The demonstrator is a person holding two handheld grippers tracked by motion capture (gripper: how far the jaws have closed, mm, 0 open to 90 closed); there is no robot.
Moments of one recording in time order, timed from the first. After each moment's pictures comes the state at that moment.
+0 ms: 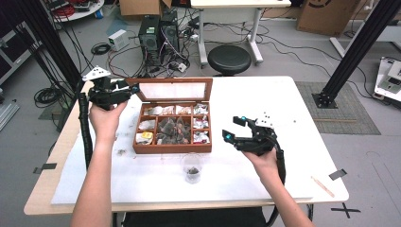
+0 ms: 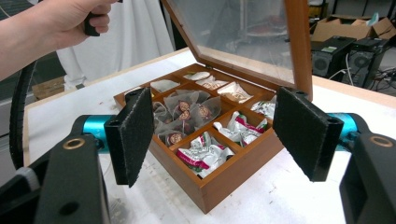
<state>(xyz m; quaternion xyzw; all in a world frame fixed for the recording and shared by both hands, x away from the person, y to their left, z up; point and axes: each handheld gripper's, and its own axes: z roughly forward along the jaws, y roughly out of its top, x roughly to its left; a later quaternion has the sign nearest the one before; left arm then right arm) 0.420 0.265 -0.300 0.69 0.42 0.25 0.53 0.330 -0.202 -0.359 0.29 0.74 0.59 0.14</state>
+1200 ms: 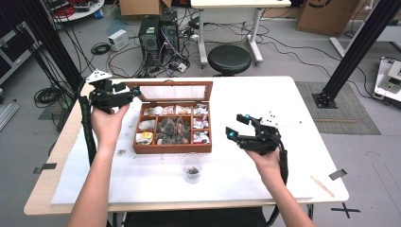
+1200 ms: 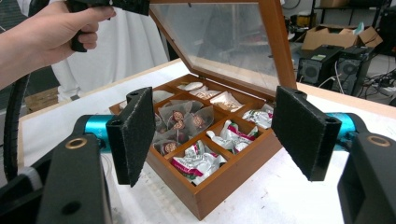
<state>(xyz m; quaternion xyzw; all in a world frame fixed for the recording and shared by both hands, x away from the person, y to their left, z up) 0.407 0.257 -0.299 0.68 0.47 0.26 0.50 0.326 -0.209 -0.354 0.30 0.73 0.60 0.16</state>
